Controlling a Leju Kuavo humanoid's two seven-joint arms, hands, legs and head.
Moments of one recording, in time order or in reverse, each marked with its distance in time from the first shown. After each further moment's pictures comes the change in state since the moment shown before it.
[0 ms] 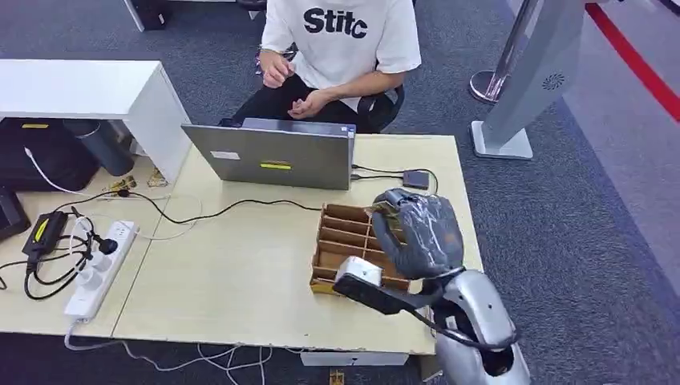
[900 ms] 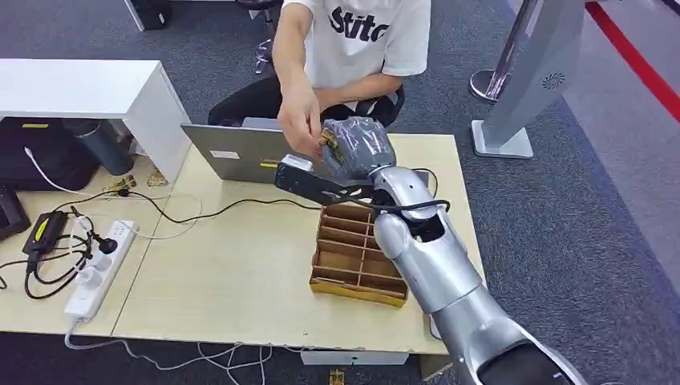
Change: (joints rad) left arm -0.014 0.010 -0.049 0.000 -0.043 -0.006 0.001; right arm -0.478 0.126 0.066 0.668 -0.061 -0.005 0.070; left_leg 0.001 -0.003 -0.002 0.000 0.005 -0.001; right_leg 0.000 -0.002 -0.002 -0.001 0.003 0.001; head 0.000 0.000
